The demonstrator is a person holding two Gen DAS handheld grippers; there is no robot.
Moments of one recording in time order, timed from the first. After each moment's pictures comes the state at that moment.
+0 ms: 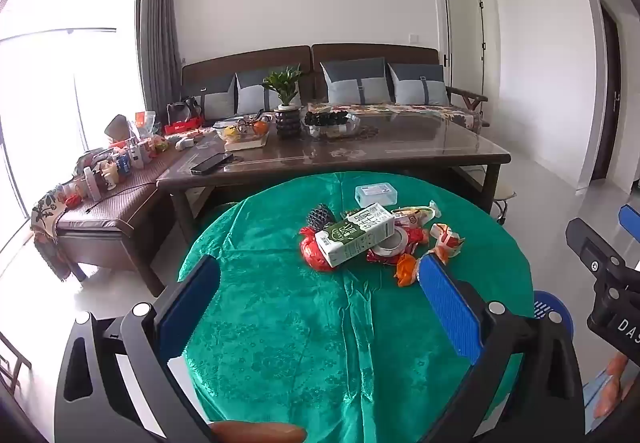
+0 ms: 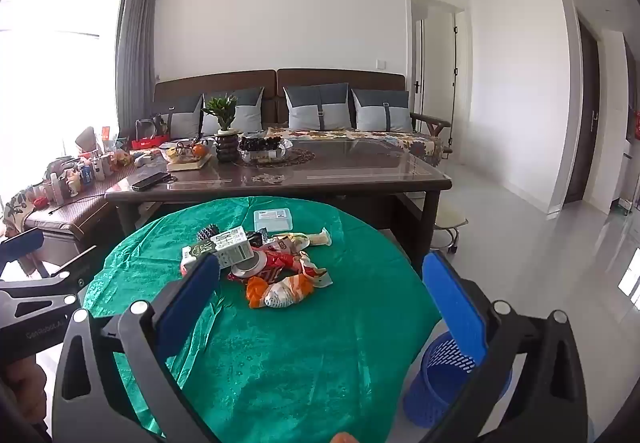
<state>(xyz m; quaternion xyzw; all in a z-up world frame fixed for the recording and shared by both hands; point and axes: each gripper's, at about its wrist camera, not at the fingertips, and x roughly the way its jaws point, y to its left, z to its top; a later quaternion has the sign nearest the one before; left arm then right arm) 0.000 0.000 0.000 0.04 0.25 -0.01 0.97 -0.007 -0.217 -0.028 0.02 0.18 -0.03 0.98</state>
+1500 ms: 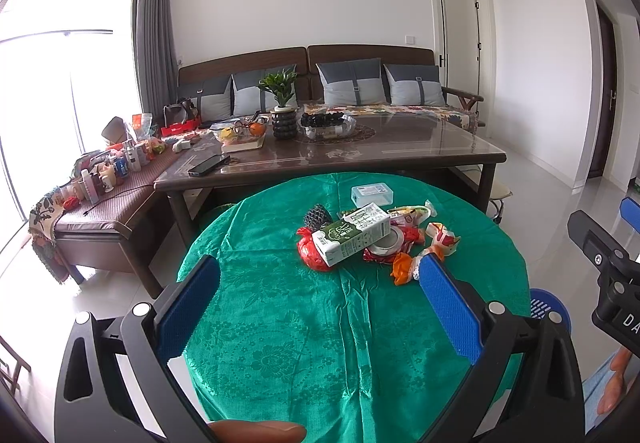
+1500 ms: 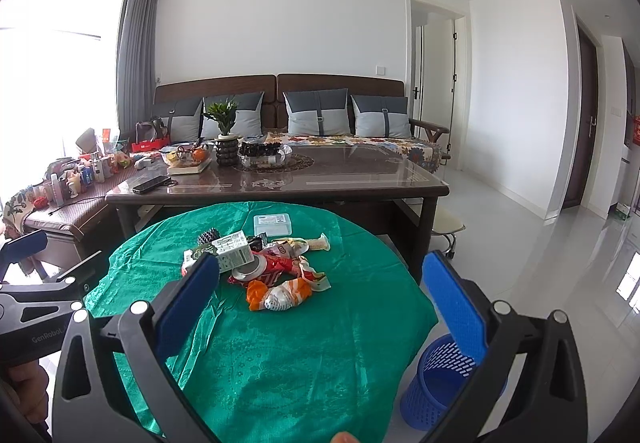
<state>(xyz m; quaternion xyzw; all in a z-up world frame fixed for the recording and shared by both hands) 0.000 0.000 0.000 0.04 0.24 -0.01 0.97 -0.012 -0.216 -0.024 0.01 0.17 -0.03 0.98</state>
